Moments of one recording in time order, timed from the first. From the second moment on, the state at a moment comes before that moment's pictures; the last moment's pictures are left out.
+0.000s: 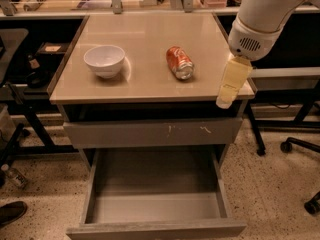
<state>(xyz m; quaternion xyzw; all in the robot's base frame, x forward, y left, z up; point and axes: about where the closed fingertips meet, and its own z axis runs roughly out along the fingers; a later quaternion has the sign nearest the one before) 0.543 -0.179 0.919 -0.53 0.84 -0.04 0.10</state>
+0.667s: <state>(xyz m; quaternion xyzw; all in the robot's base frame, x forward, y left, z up) 0.566 -0.101 0.928 -0.51 0.85 -0.04 0.12</state>
